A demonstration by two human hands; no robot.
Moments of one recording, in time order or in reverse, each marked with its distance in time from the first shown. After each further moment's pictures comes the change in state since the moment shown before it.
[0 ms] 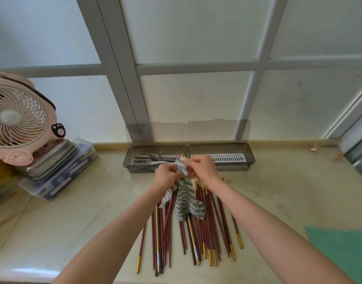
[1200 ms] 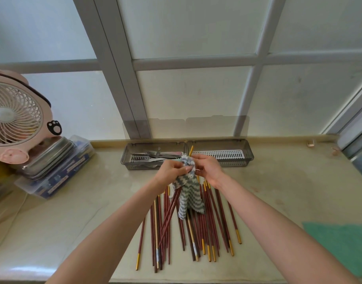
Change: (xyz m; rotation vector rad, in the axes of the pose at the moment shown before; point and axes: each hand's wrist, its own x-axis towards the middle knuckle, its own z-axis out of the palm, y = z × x) left_hand 0.003 0.003 0.001 -0.150 -0.255 0.047; right_hand 0.003 0.011 -0.015 0.548 -0.140 0.267
